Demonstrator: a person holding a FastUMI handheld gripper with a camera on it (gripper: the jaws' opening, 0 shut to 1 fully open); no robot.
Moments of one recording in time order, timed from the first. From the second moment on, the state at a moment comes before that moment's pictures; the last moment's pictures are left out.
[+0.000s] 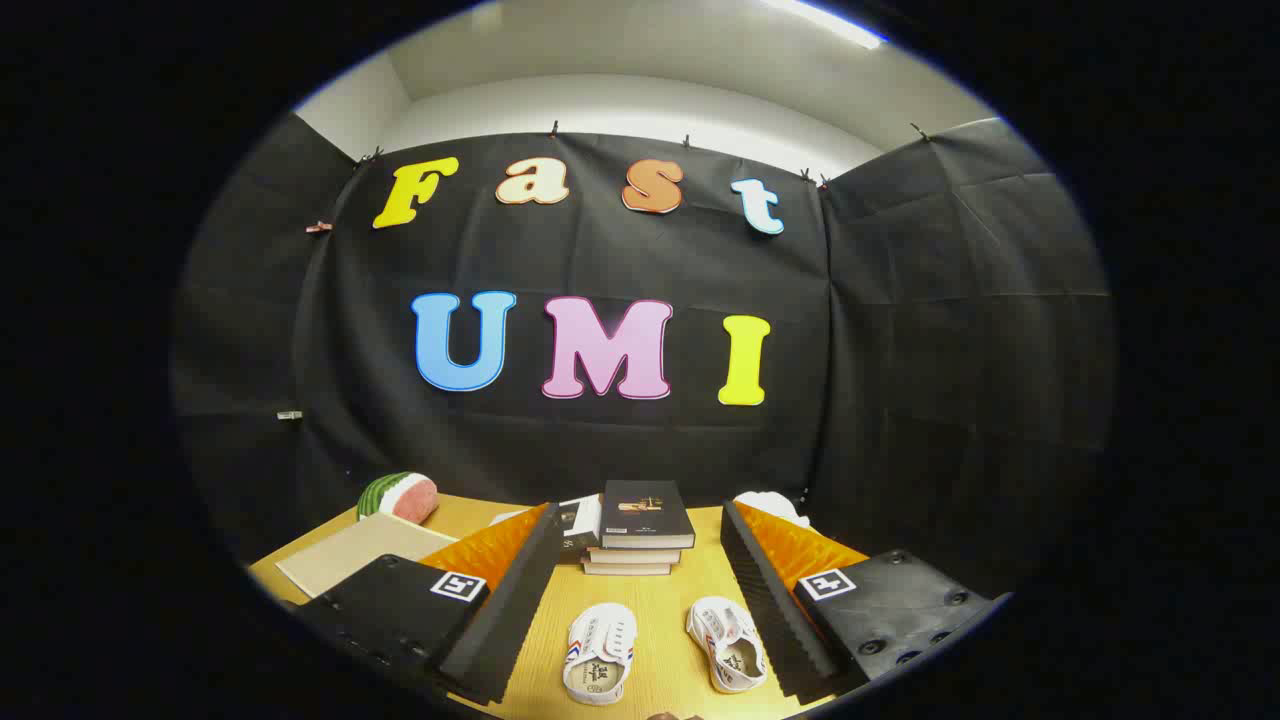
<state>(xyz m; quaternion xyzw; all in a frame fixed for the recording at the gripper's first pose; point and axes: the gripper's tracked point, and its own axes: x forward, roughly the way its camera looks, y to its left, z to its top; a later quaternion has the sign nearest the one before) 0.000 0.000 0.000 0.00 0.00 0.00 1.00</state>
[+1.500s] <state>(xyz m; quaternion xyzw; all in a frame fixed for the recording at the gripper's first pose) 0.050 0.013 -0.025 0.02 0.06 0.06 1.00</state>
